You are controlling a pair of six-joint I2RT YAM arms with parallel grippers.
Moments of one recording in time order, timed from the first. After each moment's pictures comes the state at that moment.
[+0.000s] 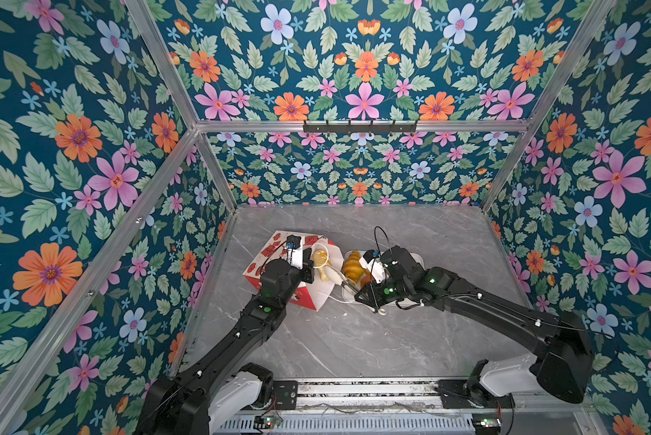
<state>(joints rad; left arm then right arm) -0.44 1.01 0.54 0.31 -0.08 -0.09 0.83 1.35 1.10 -0.57 -0.35 0.51</state>
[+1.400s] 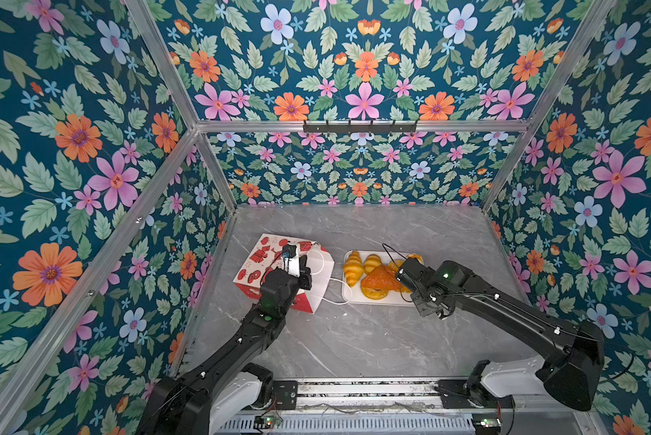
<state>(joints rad) -0.44 1.00 0.41 0.41 -0.12 -0.12 0.80 1.36 1.19 -1.30 0.42 0.40</state>
